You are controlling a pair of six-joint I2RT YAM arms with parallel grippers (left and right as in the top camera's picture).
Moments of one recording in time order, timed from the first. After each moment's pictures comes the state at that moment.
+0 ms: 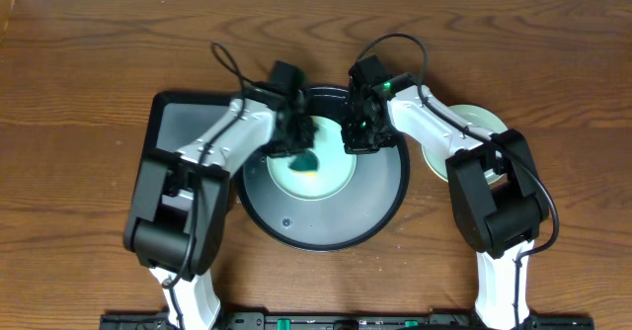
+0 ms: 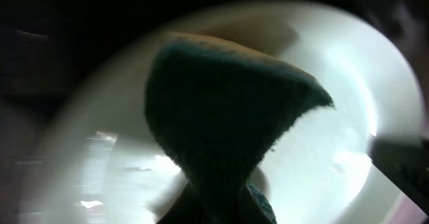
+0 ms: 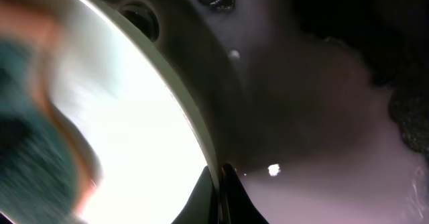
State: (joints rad) left arm -0.33 1.94 1.28 -0.72 0.23 -0.43; right arm 0.47 2.14 1.53 -0.83 -0.30 0.33
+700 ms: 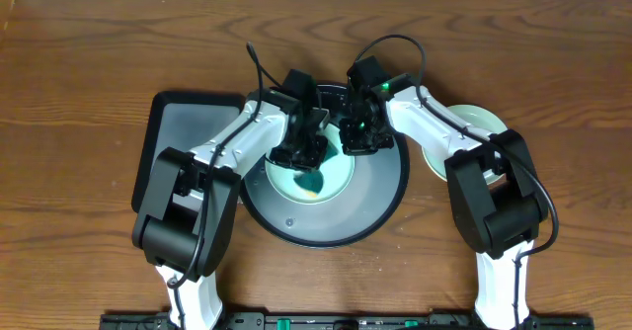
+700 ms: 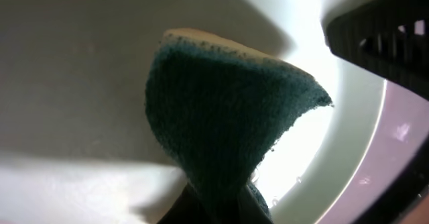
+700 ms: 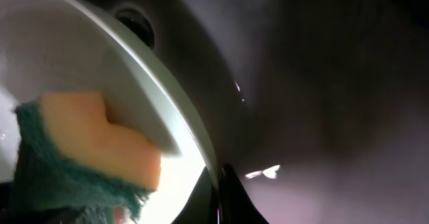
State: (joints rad) left arm -0.40 1.96 1.30 -0.84 0.31 -0.11; right arm 0.48 2.14 1.53 -0.83 -0.31 0.33
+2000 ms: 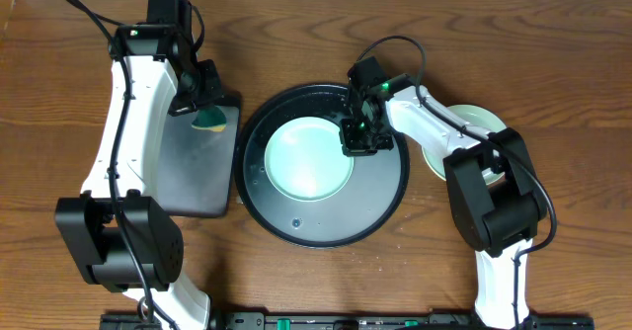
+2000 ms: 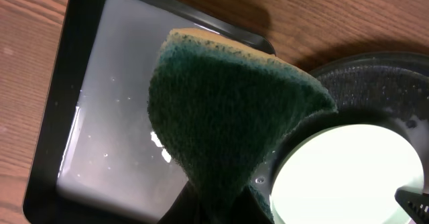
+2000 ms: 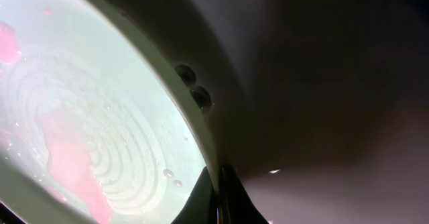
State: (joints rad) left arm 0.01 1.83 1.70 -1.20 0.00 -0.31; right arm 0.48 2.15 1.53 -0.83 -0.33 0.35
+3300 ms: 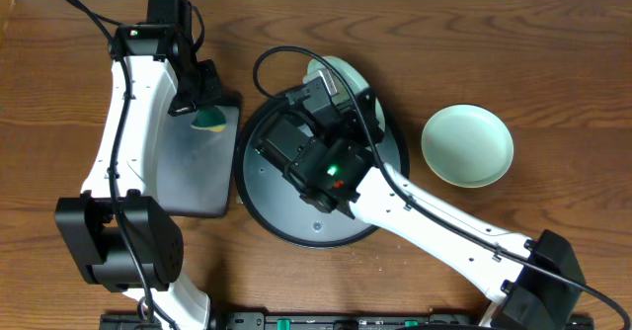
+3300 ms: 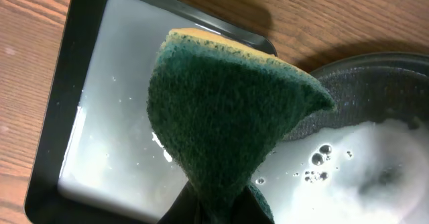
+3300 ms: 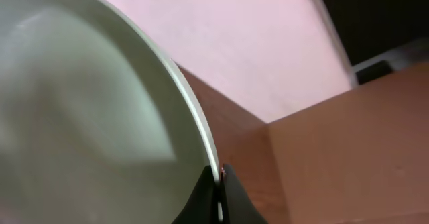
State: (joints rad) left arm 0.01 1.83 1.70 -1.20 -0.01 -0.31; right arm 0.98 1.76 1.53 -0.85 1.29 0.17
